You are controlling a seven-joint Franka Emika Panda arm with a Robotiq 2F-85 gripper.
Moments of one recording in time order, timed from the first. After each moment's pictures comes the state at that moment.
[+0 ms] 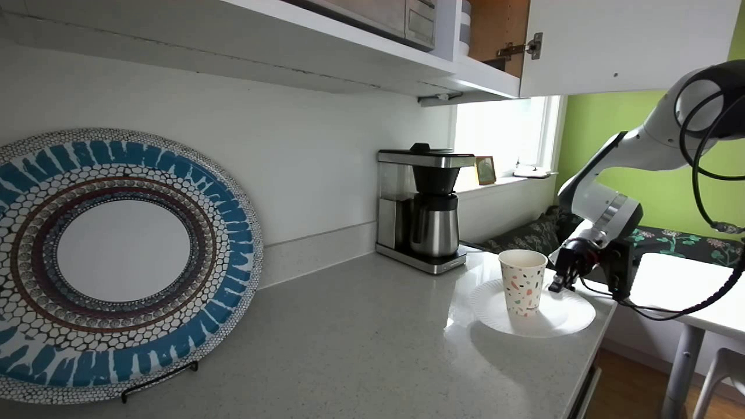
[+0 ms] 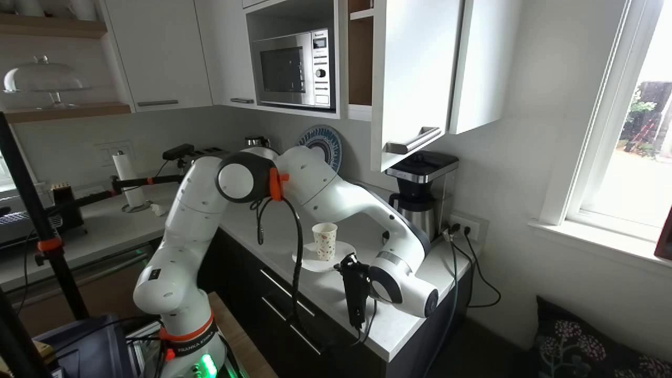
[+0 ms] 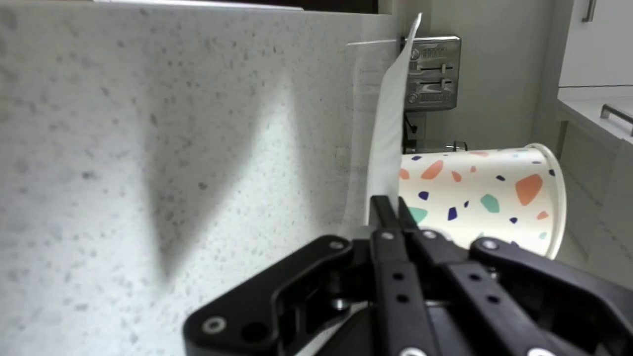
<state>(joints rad) -0.53 0.50 -0.31 -1.93 0.84 1.22 -1.10</state>
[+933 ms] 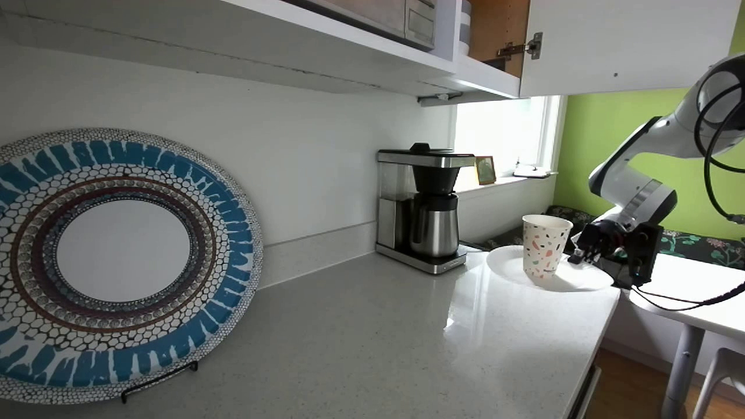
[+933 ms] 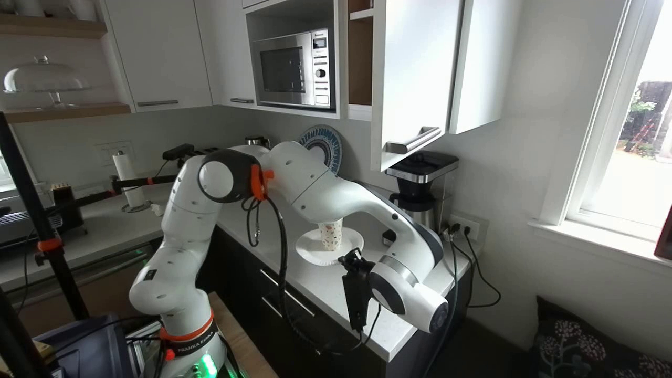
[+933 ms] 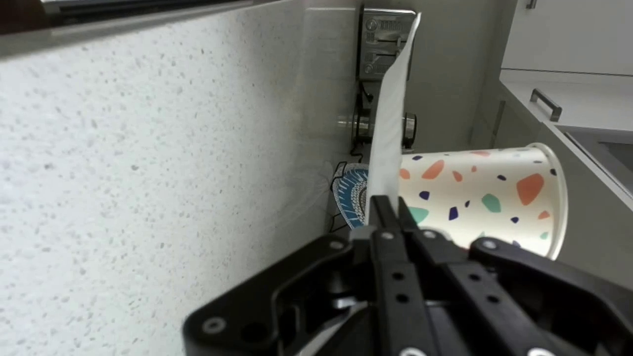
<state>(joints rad) -0.62 0.45 -0.36 -1.91 0.88 1.09 -1.14</state>
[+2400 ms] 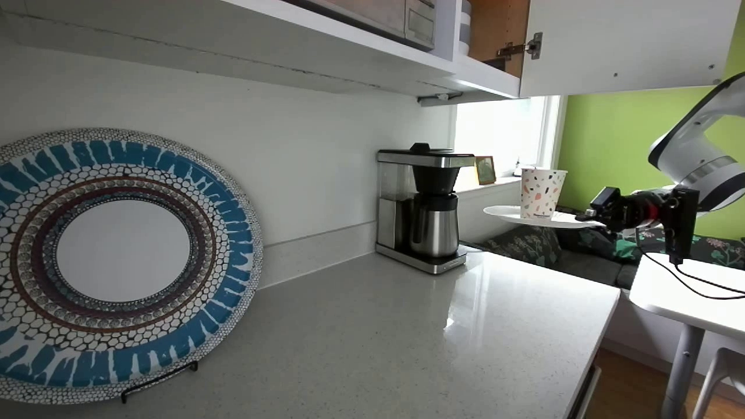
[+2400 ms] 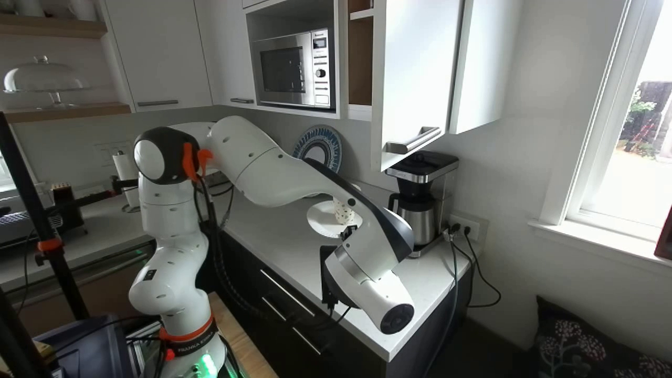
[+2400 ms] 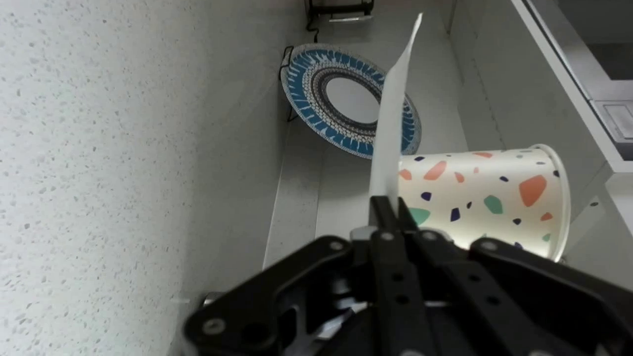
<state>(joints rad) -0.63 0.14 -0.46 -2.18 1.09 1.18 -0.86</state>
